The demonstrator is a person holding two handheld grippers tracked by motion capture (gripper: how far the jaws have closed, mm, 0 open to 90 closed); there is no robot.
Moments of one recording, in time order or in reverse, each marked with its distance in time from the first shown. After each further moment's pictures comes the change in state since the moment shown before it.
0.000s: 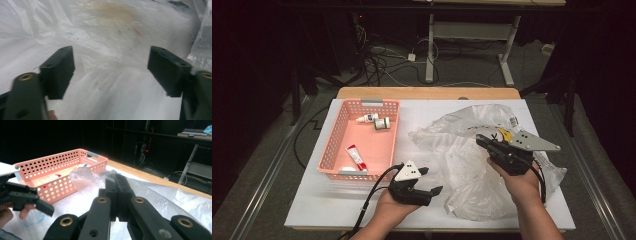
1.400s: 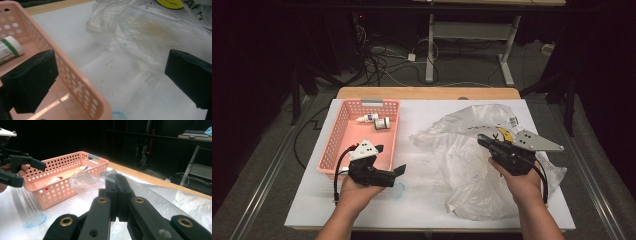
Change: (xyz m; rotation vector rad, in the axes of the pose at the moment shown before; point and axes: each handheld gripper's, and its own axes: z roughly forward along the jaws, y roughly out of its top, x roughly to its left) left arm 0.056 0.009 -0.088 -0.069 0.200 -0.098; right arm -0.002 0.001 -0.004 -0.017 0.009 0.015
